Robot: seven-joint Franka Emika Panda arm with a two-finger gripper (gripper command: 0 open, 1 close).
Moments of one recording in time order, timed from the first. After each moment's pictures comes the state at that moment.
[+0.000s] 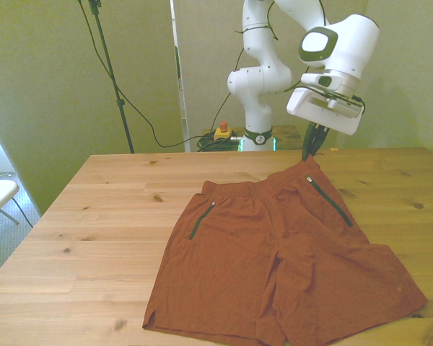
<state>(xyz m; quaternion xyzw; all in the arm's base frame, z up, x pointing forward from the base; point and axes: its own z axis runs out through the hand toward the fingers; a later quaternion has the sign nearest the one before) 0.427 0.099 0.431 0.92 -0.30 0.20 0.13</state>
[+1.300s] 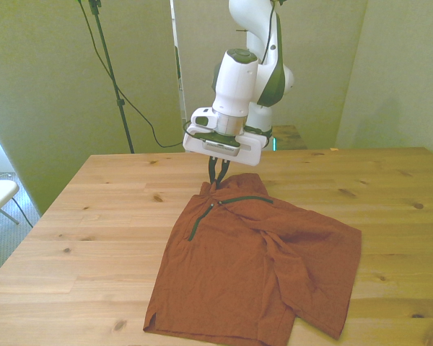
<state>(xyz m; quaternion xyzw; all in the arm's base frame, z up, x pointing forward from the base) 0.467 -0.155 0.361 0.87 -0.47 0.08 0.10</state>
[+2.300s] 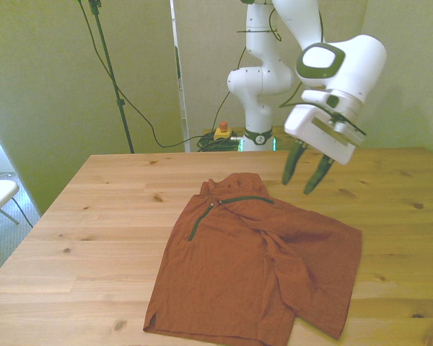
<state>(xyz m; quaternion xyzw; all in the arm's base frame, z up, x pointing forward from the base) 0.534 0.121 0.388 0.93 -0.15 0.28 0.21</state>
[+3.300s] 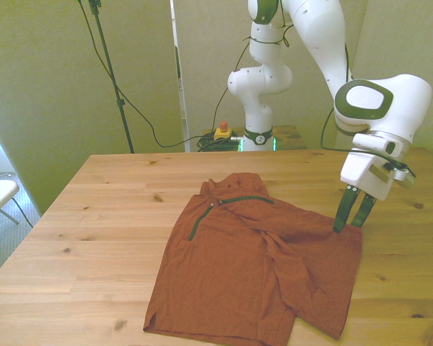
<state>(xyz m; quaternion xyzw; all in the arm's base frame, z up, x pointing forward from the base) 0.605 0.154 0.336 0.93 -0.10 0.27 0.21</state>
